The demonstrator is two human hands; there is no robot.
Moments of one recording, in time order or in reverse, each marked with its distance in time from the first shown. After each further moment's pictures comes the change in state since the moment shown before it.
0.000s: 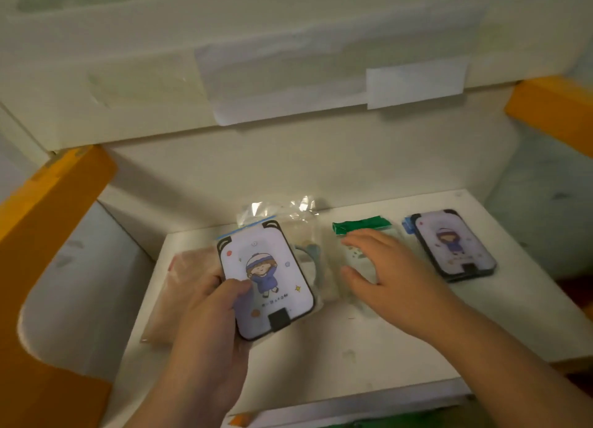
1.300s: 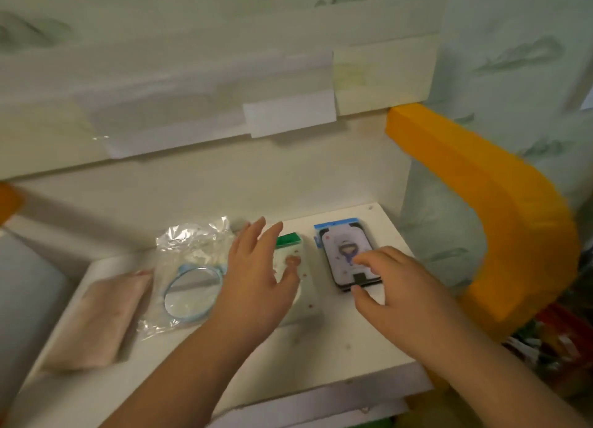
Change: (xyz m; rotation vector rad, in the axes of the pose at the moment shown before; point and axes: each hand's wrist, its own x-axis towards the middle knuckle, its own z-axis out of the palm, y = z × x) left_hand 0.010 -0.066 0.156 1.303 -0.147 0.555; right_hand -0.081 0.103 -0.102 -0.099 0.096 0.148
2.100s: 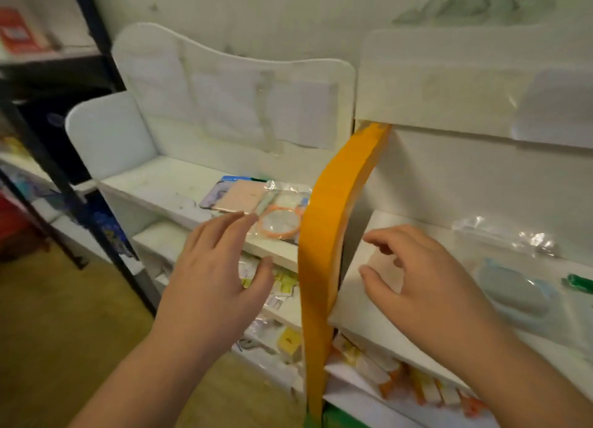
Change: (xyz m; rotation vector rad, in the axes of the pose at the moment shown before) left_hand -0.254 -0.260 -0.292 0.382 0.478 -0.443; right_hand -0.022 -0.390 0.156 0.150 -0.185 -0.620
